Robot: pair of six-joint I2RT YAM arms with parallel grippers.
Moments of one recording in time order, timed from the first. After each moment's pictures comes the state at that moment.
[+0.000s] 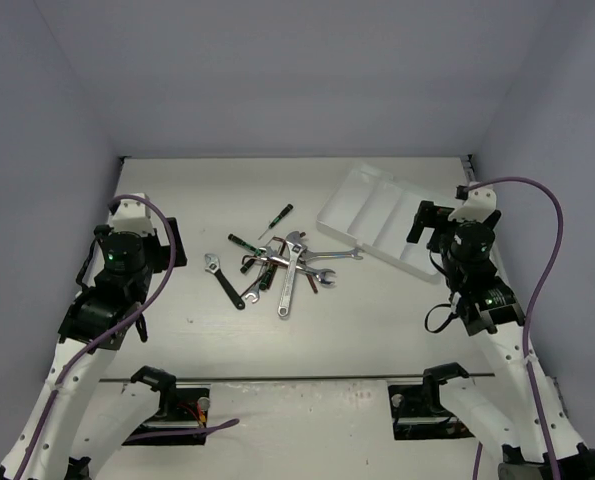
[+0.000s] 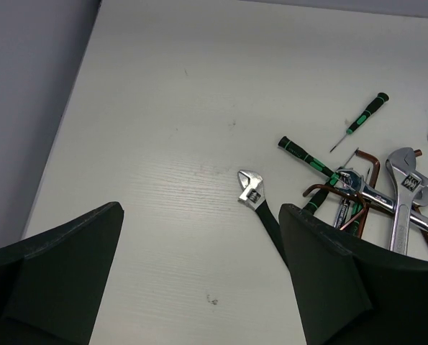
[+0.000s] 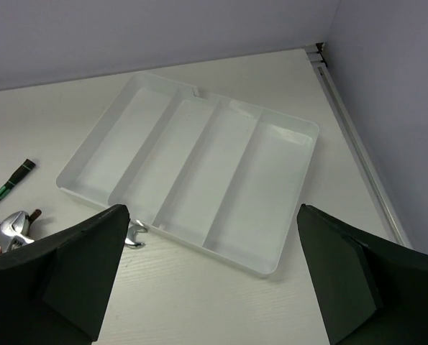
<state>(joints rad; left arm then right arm) -0.30 0.72 0.99 -0.64 -0.39 -0.17 0.22 0.77 0.84 -0.29 0.33 0.13</state>
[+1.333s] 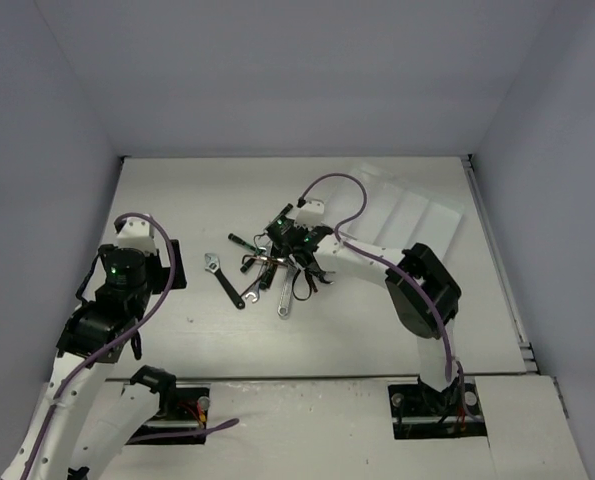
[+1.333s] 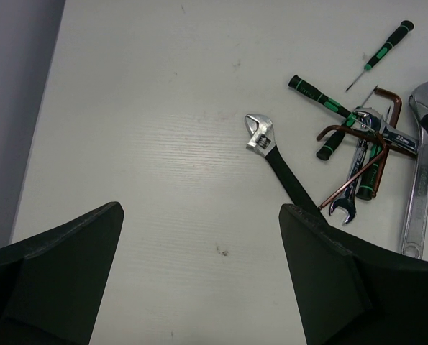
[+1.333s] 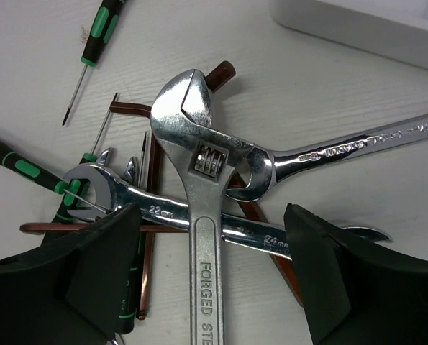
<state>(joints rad) -0.30 0.65 0.91 -0.77 -0.35 -0.18 0.85 1.94 1.37 -0.42 0.58 0.92</state>
